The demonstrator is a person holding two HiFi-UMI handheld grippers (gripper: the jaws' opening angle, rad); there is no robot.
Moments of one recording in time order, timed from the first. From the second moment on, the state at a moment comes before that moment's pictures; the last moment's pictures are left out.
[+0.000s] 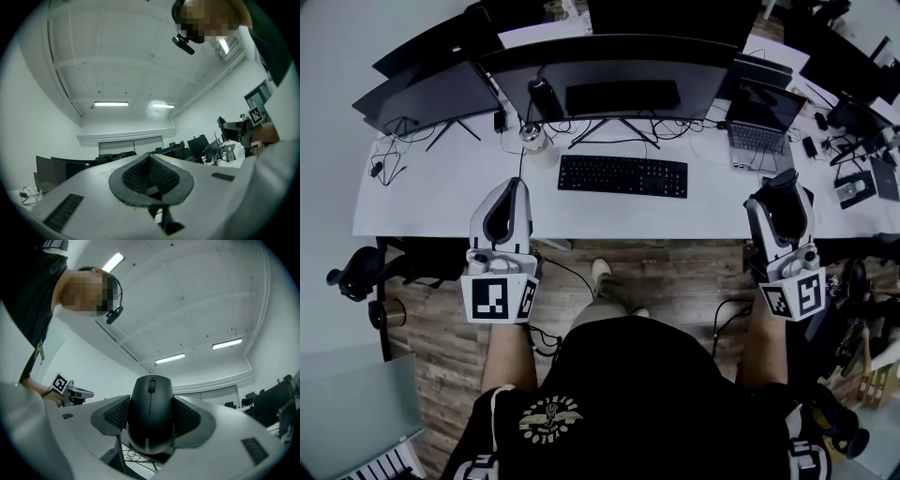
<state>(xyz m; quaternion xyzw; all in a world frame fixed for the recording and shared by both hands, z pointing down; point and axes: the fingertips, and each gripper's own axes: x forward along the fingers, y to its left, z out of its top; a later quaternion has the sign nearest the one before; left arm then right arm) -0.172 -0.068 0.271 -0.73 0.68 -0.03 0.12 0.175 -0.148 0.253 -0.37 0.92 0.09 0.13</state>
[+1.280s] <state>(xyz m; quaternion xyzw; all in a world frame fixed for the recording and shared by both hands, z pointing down) -0.251 -0.272 0.331 -0.80 0.59 -0.03 0.08 0.108 -0.284 0.308 -0.49 0.87 0.04 0.04</state>
